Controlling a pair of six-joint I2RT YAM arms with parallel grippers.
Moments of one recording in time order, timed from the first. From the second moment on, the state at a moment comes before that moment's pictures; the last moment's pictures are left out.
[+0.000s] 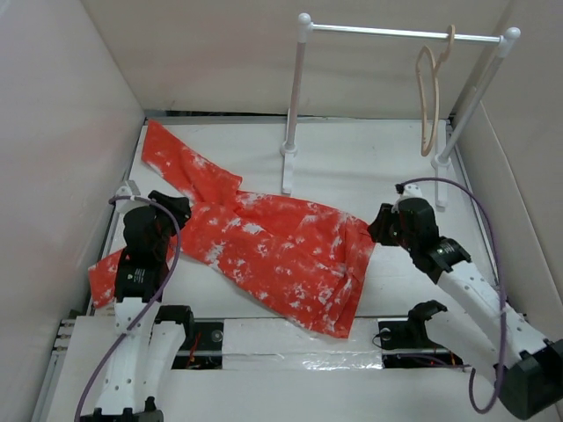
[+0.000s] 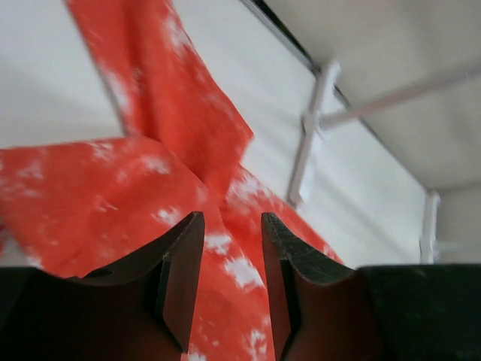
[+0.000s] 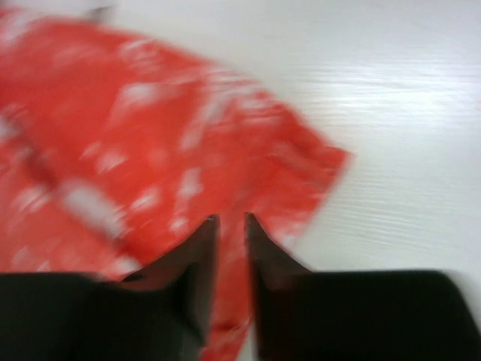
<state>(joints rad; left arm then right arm) -0.02 0.57 0.66 -0.41 -0.14 -0.75 0.45 0.81 0.66 -0.45 0.06 0.43</state>
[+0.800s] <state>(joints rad) -0.84 0.96 0.45 -0.11 -0.03 -0.76 0.08 1.28 0.51 0.01 -0.22 0.51</state>
